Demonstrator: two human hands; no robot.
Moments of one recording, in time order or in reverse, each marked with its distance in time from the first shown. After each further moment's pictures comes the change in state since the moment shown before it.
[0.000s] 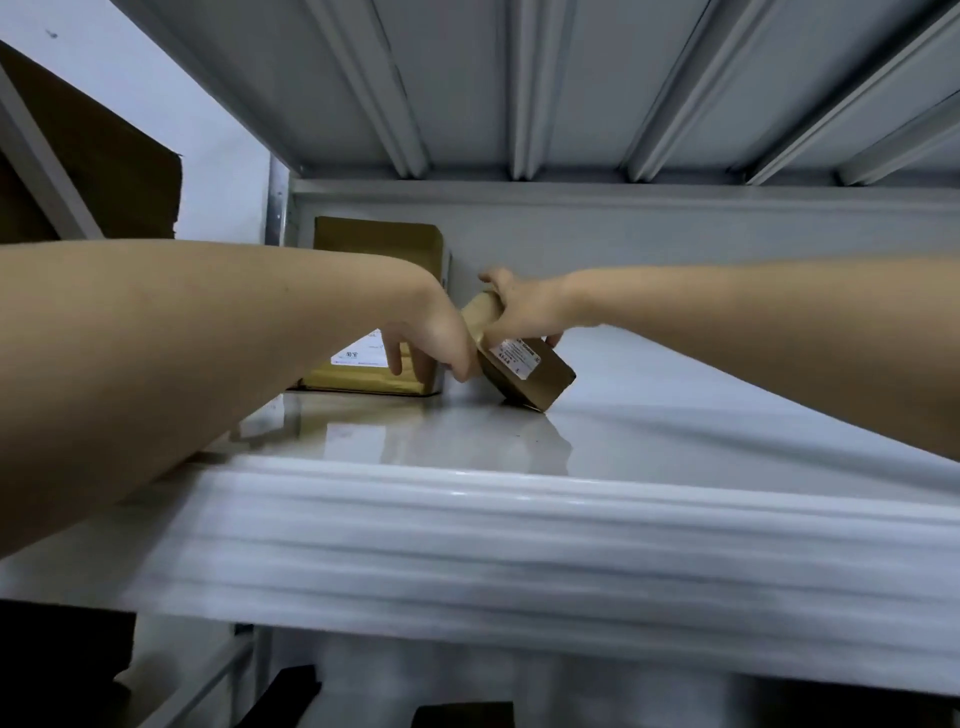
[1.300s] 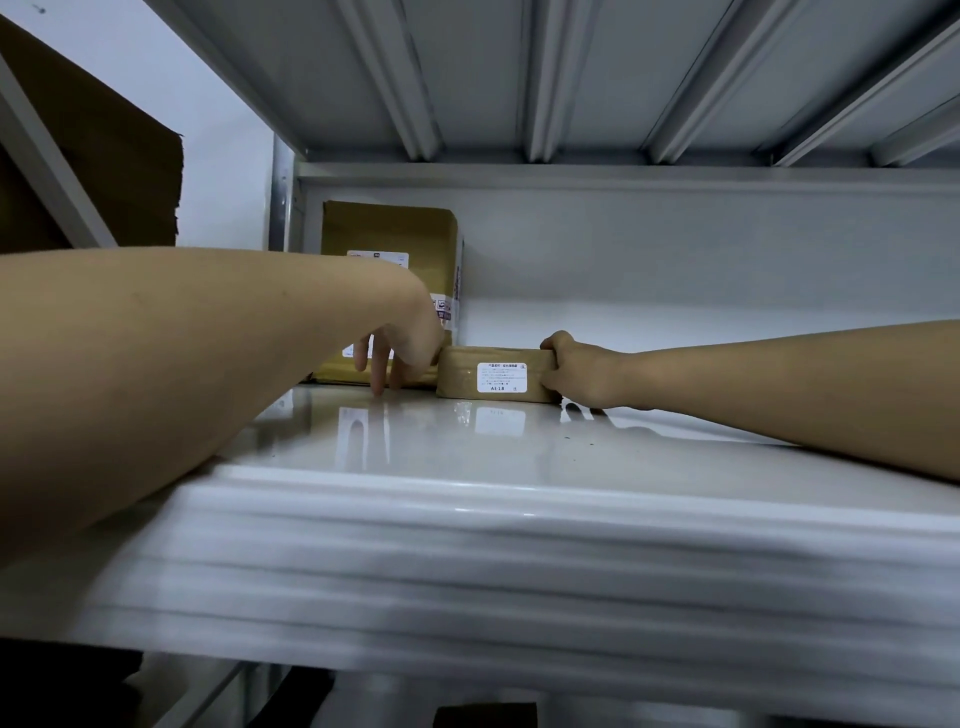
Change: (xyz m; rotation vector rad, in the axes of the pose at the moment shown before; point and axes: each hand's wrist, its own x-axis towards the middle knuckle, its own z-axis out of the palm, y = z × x) left_hand 0.021 -0.040 0.001 0.211 -0.059 -0.149; right_hand -0.001 0.038 0.059 0.136 -0.014 0.177
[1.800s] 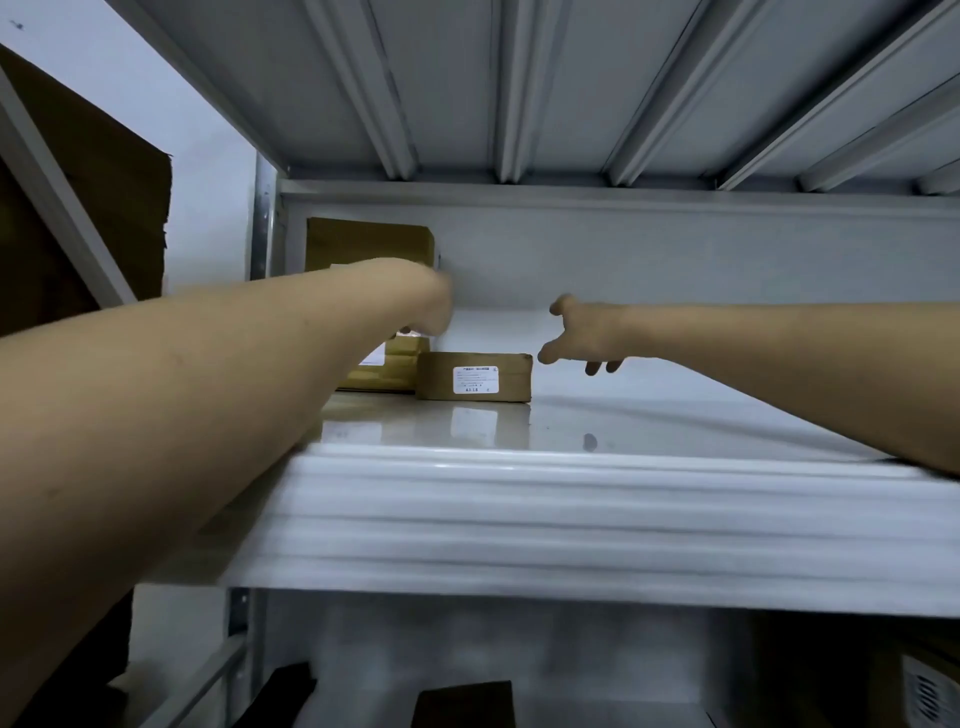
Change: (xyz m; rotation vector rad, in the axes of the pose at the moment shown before) left_hand -0.042 0.022 -0.013 0.054 0.417 -0.052; right_hand -0.029 0.005 -0.053 -0.062 0.053 0.036
